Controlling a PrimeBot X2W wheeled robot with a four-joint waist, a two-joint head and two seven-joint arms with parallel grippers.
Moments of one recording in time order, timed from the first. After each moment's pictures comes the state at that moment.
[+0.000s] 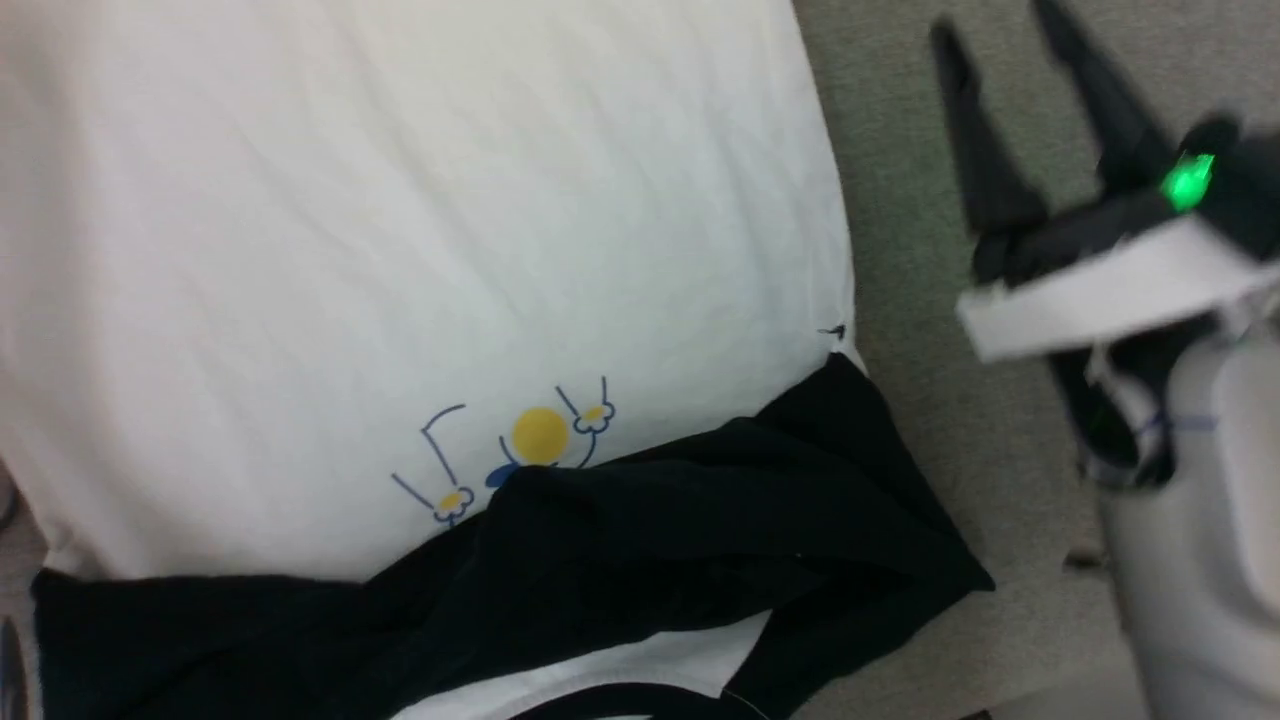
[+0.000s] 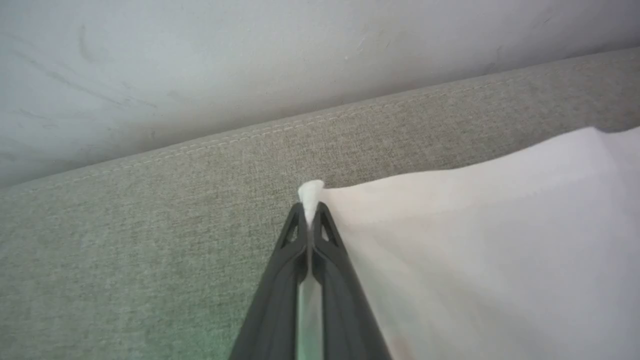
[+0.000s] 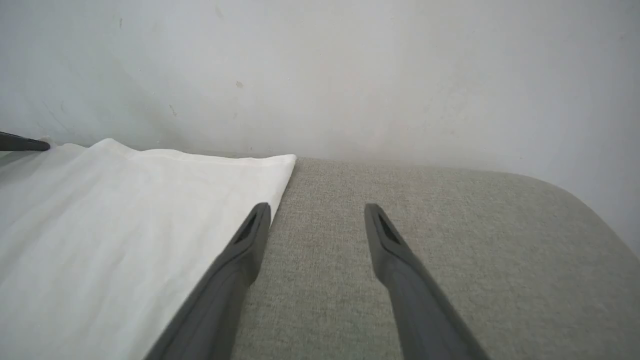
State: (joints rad) left arm -1.03 0.54 0.01 0.25 -0.20 -0.04 0.83; right arm -0.50 -0.09 0.13 -0.07 0.27 0.13 -0.04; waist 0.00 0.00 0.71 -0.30
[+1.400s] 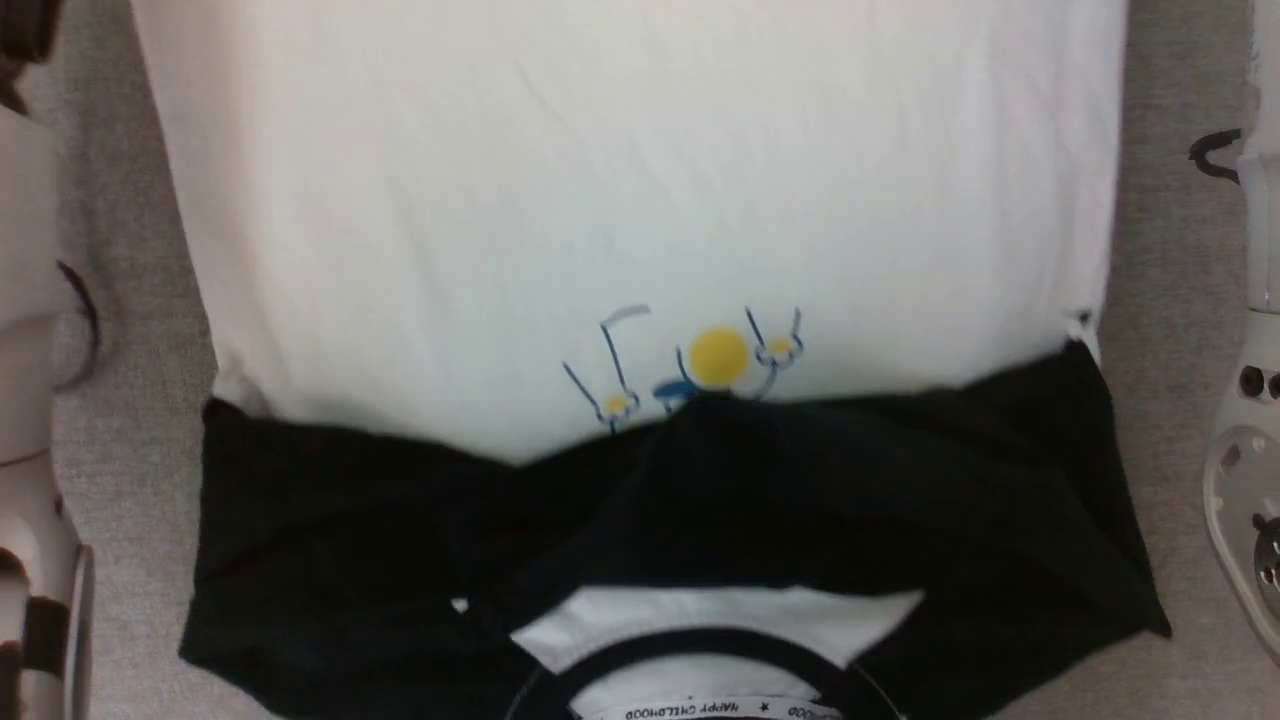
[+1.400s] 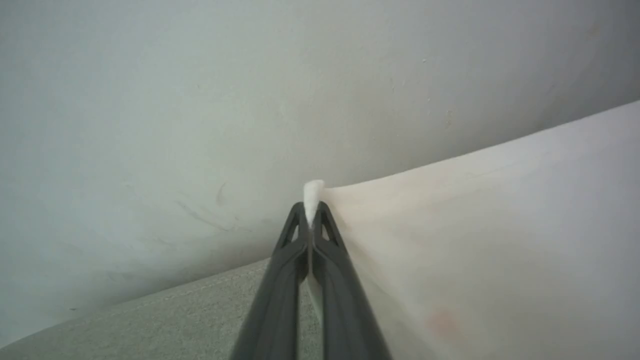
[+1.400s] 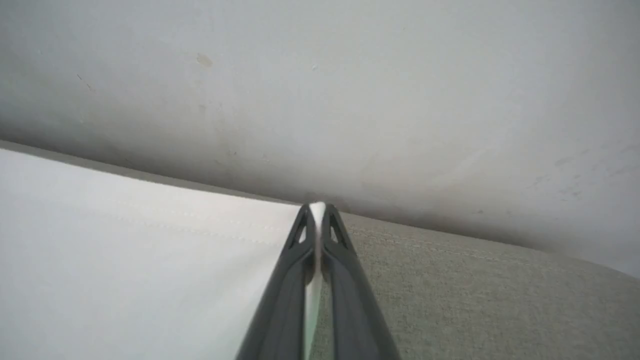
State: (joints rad) left arm -1.20 0.42 -0.19 0.40 -0.16 -0.06 0.22; right arm -1.39 -0.06 -0.07 0.66 -0.03 0.13 0.45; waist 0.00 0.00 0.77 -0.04
